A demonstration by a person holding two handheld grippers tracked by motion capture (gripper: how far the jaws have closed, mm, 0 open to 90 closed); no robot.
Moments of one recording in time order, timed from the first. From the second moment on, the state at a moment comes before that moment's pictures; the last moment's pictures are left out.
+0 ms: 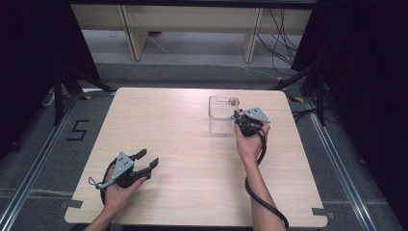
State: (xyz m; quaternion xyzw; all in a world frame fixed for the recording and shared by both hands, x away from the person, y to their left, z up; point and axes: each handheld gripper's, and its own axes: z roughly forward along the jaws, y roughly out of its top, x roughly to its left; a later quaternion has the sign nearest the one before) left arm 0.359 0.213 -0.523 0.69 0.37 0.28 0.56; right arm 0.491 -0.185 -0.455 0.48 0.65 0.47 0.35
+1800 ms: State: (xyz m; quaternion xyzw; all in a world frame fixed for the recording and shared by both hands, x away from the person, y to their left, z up) left arm 0.359 0.211 -0.523 0.69 0.37 0.28 0.56; right arm 0.455 -0.202 -0.447 0.49 0.66 0.47 0.32
